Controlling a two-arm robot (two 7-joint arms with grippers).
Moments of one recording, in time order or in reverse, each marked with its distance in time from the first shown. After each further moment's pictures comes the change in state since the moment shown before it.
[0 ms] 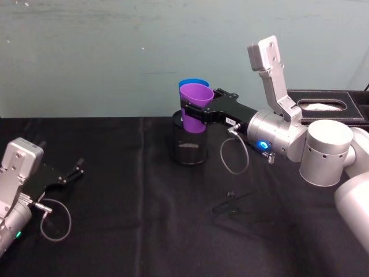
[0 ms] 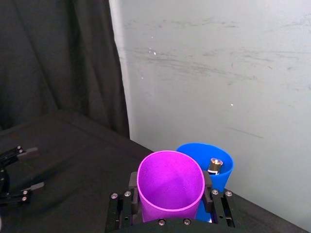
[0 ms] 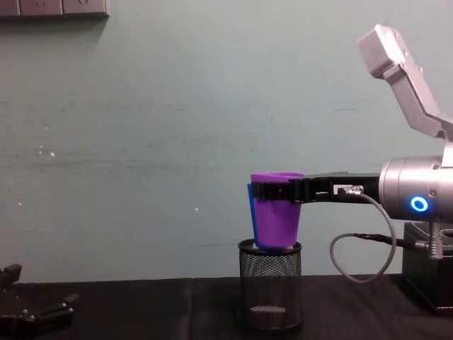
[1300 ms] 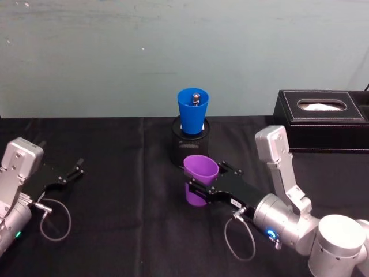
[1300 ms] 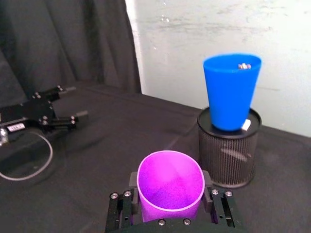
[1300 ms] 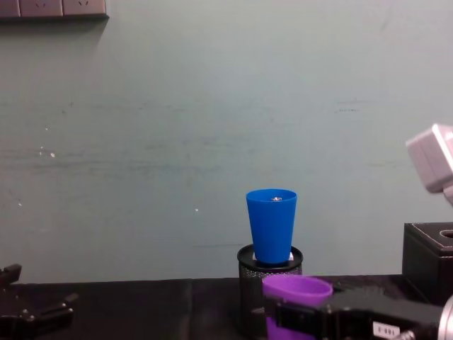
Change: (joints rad) left arm 0.000 0.000 0.000 0.000 0.000 0.000 0.000; right arm -0.391 0.088 0.009 -0.270 -0.008 -0.101 -0.083
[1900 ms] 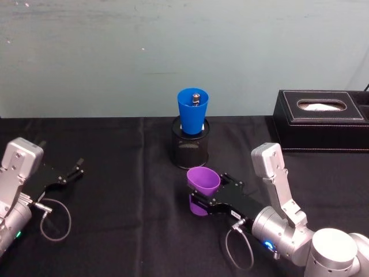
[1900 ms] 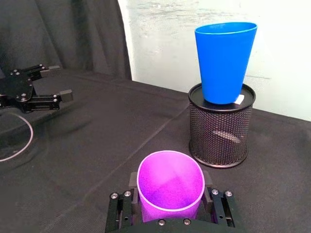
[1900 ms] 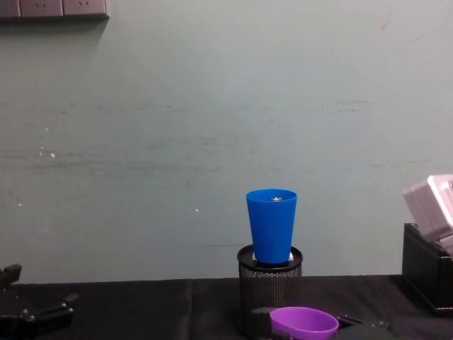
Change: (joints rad) left arm 0.000 0.000 0.000 0.000 0.000 0.000 0.000; right arm -0.015 -0.043 0.014 0.095 -0.073 -0.071 0.004
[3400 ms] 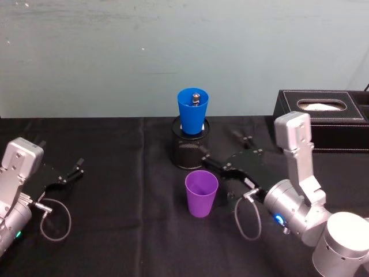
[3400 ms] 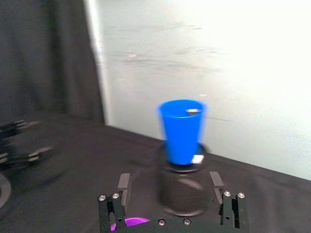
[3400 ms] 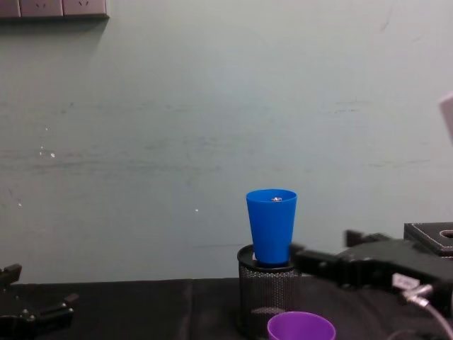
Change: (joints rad) left arm 0.000 0.000 0.000 0.000 0.000 0.000 0.000; right arm -0.040 -0.027 0.092 -0.166 -0.047 0.014 -0.095
